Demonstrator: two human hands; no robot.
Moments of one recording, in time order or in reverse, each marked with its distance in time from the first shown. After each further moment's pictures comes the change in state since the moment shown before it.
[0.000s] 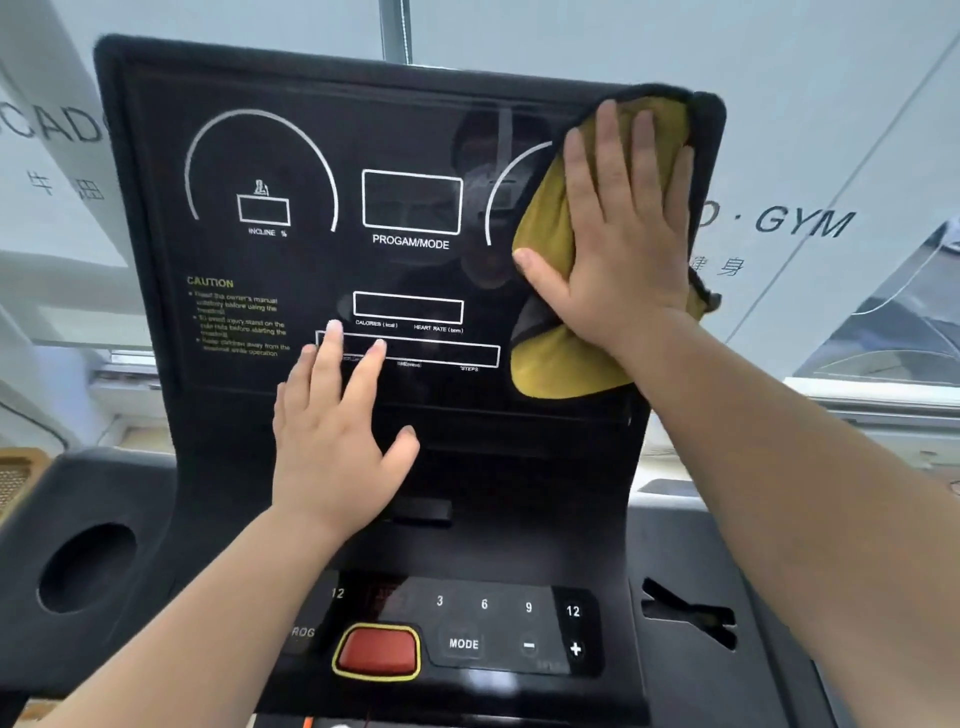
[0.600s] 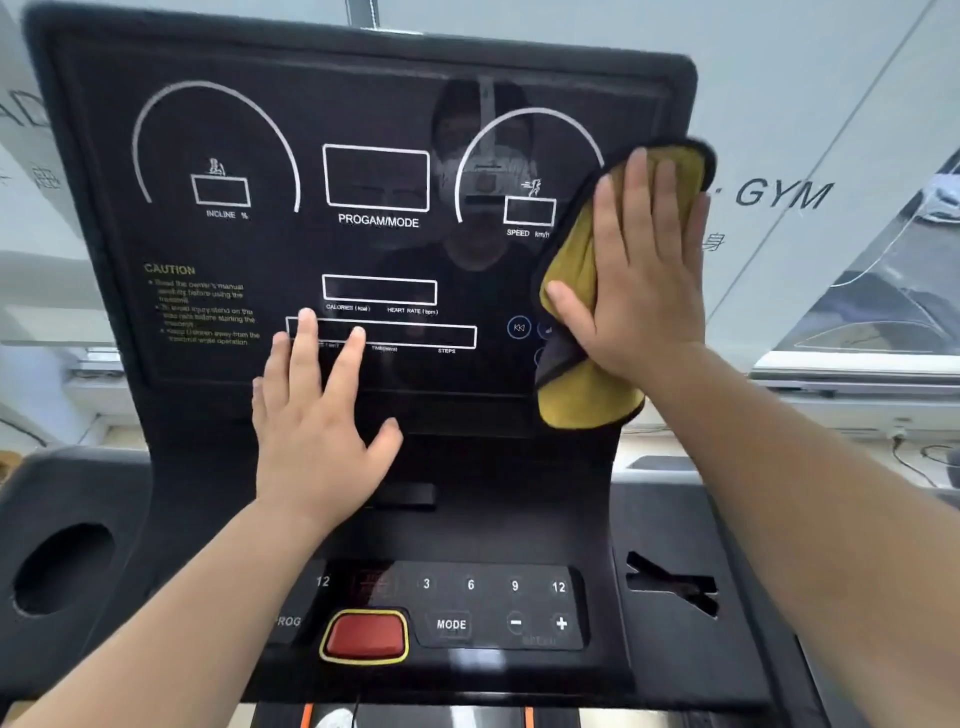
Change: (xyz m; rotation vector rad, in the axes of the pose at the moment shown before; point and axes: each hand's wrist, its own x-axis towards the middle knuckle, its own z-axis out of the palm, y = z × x) left_hand -0.003 -0.001 0.008 0.027 0.010 0.015; right_hand -0.054 0.030 0.015 0.019 -0.022 0.038
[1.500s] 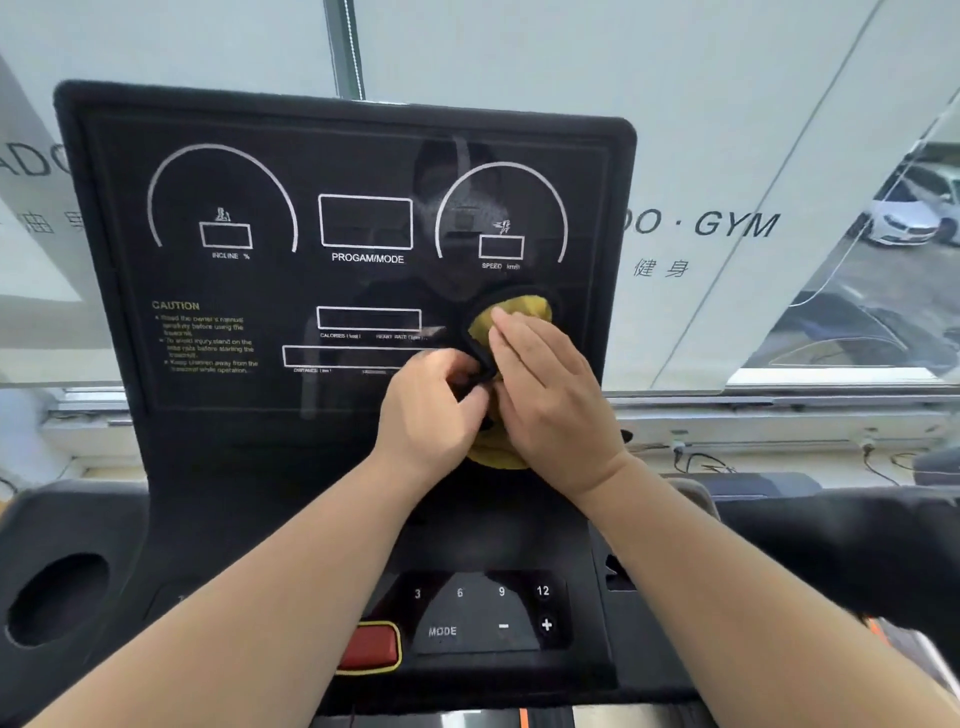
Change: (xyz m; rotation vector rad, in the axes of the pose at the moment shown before) left_hand 0.033 0.100 -0.008 -0.531 -0.108 0.083; right_hand -0.069 -0.065 -0.021 0.341 0.296 -0.252
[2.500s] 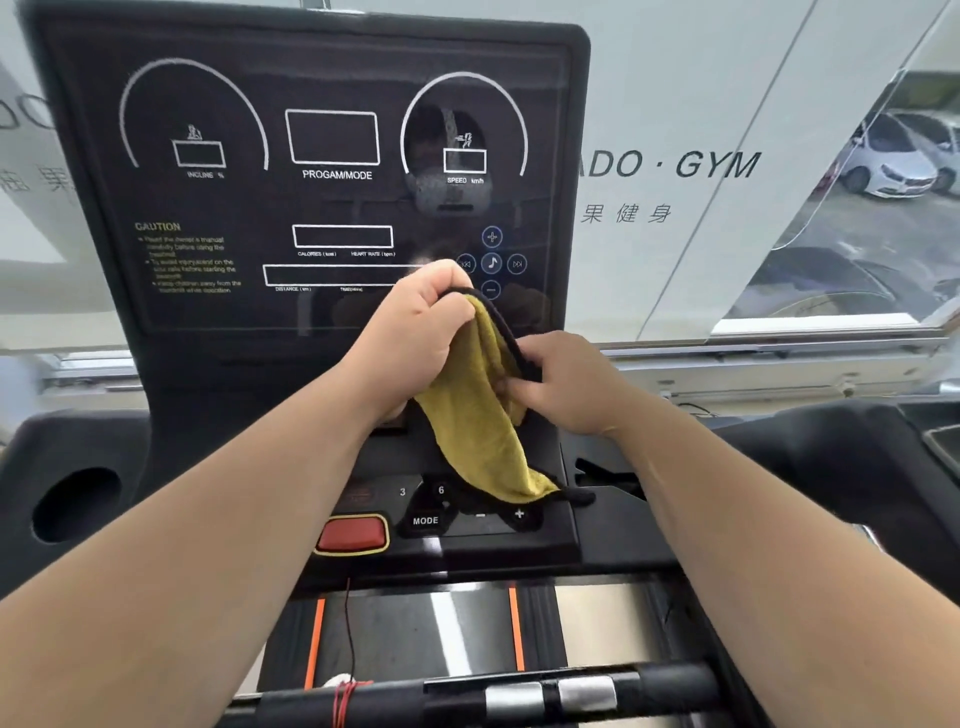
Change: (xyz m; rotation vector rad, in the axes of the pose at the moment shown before) left_hand -0.039 0.046 -0.029 -0.511 -0.261 -0.127; right_hand -0.039 -0.001 -0.067 0.584 -0.744 0.510
